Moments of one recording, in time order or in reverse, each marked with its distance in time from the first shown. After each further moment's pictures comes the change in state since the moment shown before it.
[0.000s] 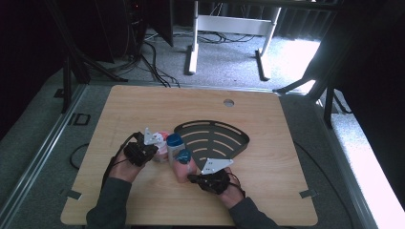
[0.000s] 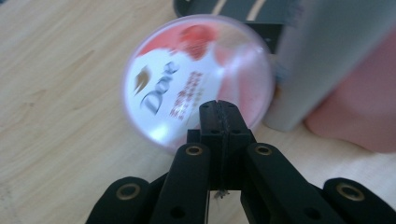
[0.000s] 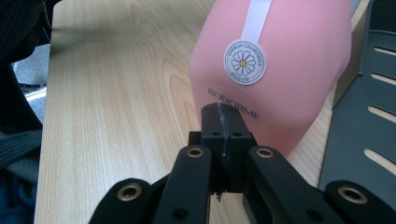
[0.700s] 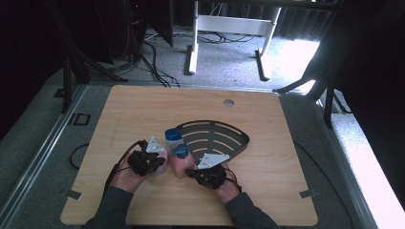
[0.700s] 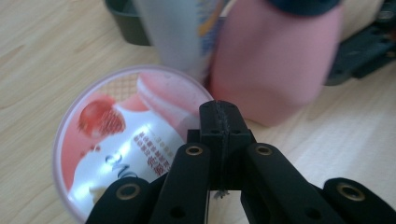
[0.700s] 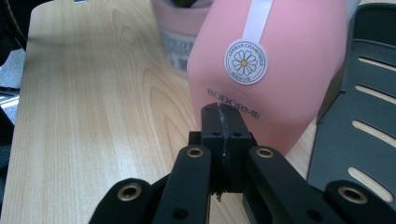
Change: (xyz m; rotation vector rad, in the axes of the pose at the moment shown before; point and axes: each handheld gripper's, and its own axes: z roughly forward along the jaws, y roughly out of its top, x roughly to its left) left arm -0.027 -0.001 -0.009 0.001 -0.150 0.004; right arm -0.009 0.009 0.010 0.003 -0.035 0.005
